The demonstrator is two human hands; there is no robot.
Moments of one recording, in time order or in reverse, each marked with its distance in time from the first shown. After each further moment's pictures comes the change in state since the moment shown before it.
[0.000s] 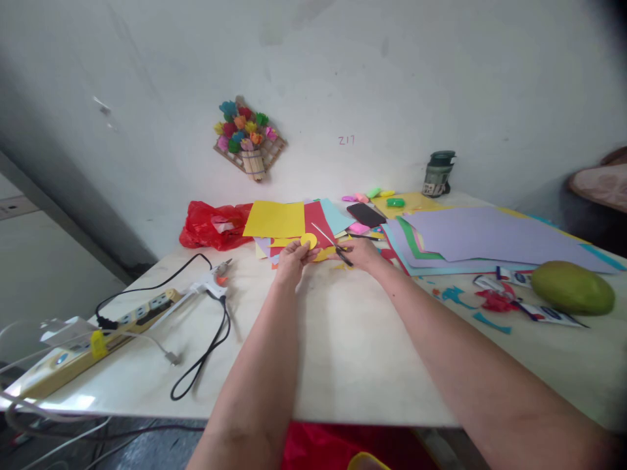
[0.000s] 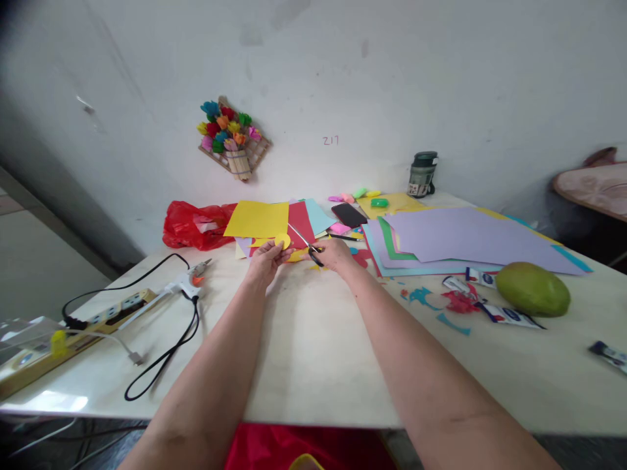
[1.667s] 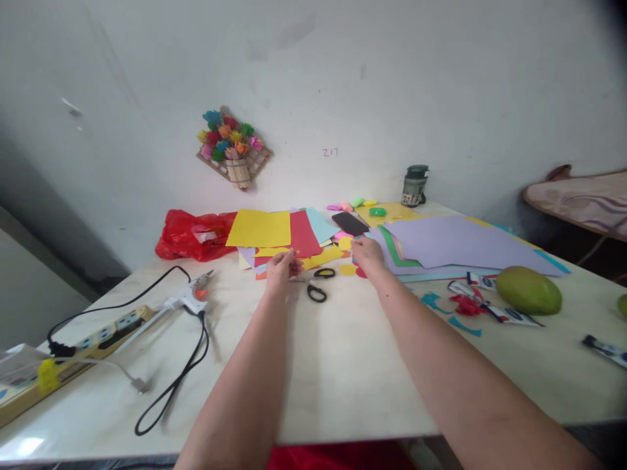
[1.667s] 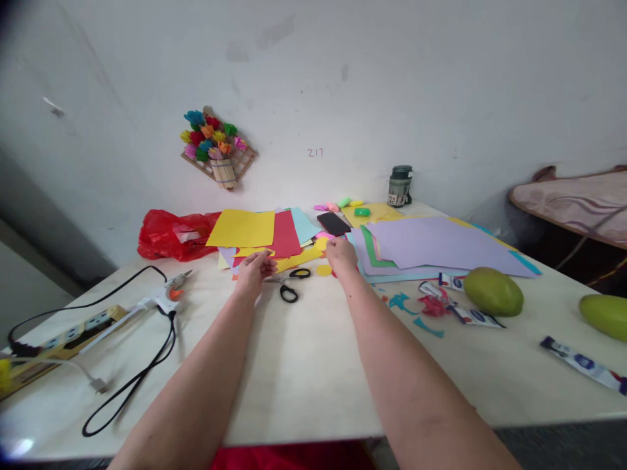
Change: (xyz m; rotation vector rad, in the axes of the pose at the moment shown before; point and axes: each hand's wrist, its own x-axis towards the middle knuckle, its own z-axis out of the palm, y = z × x) left_hand -0.005 -0.003 0.013 0.179 0.150 0.063; right_hand 0.001 0.005 -0.036 -0.309 0.415 0.432
